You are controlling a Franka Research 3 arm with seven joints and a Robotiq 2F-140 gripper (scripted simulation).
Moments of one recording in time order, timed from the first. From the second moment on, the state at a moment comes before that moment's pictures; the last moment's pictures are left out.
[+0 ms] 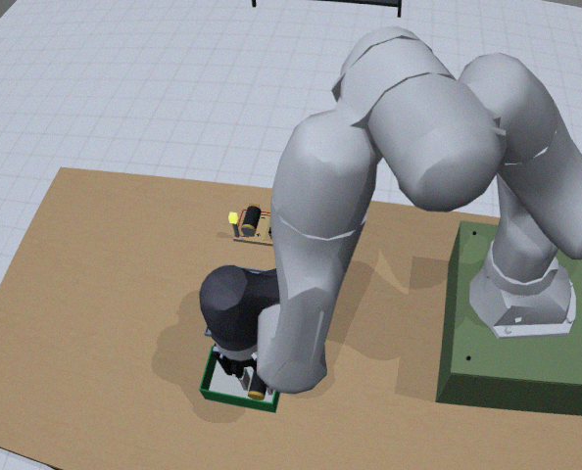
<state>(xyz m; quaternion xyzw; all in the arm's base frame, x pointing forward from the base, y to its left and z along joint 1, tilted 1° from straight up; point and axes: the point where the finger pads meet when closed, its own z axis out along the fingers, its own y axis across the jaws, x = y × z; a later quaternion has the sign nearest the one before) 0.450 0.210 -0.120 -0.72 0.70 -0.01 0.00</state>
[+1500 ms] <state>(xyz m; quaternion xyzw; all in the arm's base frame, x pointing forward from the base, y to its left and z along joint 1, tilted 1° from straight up) 0.451 0.212 -0.027 -0.72 0.69 -0.01 0.01</state>
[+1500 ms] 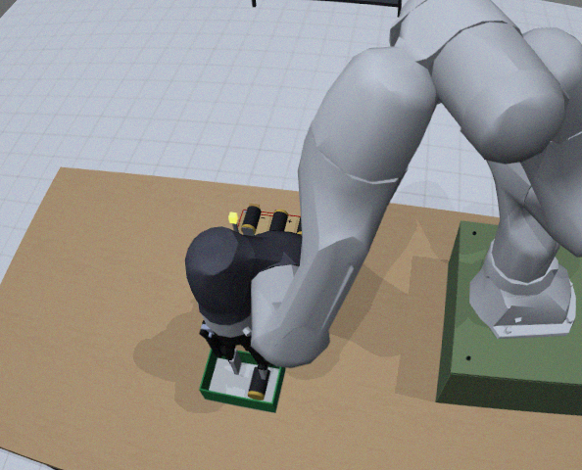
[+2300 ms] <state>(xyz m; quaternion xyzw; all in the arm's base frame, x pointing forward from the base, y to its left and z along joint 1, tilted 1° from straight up) 0.491 0.126 -0.002 -0.69 0.72 -0.01 0.01</state>
